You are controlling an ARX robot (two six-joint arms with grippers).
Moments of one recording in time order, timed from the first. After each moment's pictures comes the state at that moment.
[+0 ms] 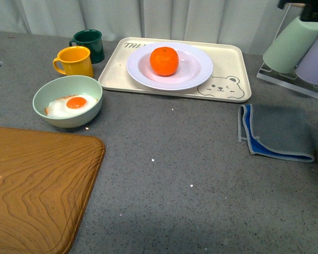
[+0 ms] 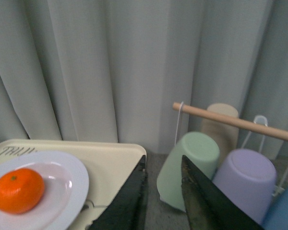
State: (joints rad) left arm 0.00 0.00 0.02 0.00 0.00 0.00; right arm 0.15 1.91 0.70 1.22 0.16 0.01
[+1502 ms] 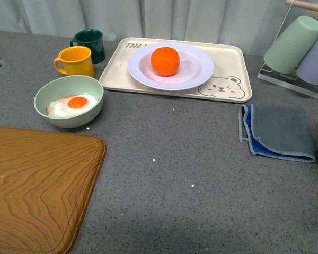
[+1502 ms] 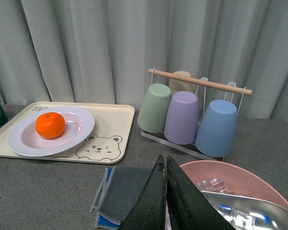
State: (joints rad) left arm 0.00 0.00 0.02 0.00 0.00 0.00; right arm 0.00 0.73 0.01 0.71 0.00 0.00
